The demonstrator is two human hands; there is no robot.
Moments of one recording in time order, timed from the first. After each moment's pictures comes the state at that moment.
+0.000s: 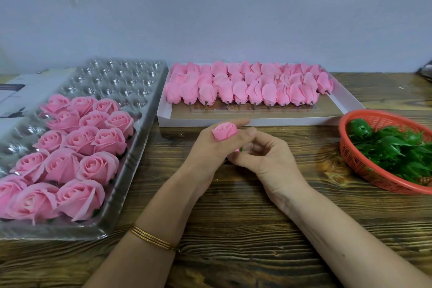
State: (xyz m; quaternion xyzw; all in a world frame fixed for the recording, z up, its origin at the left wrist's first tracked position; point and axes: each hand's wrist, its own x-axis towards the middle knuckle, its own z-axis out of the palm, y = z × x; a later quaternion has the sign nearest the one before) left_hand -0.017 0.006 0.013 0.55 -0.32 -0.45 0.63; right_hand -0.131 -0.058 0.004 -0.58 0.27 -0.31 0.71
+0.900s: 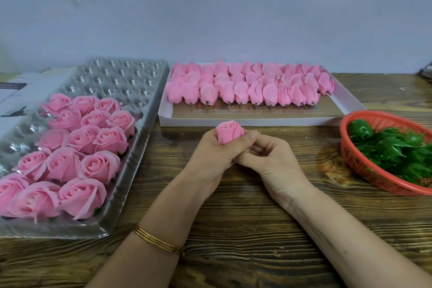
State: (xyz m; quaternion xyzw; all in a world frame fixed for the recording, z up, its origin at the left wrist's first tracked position) left_hand -0.026 0.002 0.008 0.52 -0.28 -0.47 0.66; right_hand -0.131 -0.066 -0.004 -0.60 0.20 -0.30 0.72
